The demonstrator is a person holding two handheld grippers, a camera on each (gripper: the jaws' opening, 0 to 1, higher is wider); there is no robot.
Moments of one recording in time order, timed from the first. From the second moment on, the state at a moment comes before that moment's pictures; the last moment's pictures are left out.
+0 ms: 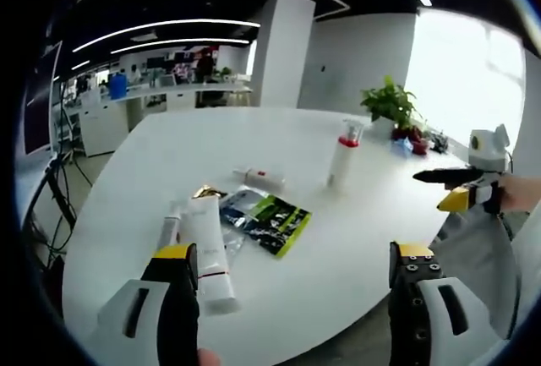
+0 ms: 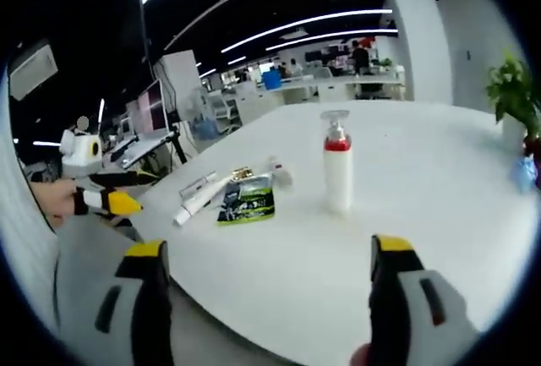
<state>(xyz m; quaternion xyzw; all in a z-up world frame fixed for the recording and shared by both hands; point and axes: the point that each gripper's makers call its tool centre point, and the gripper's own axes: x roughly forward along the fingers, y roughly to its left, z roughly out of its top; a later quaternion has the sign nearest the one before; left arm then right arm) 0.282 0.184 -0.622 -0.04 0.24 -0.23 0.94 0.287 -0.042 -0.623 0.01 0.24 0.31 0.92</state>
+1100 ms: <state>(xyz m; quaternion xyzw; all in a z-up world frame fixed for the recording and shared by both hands) 0.302 0.212 -0.643 -0.01 0.30 -0.21 0.93 0.286 -0.053 -0.619 0.01 0.22 0.29 0.93</state>
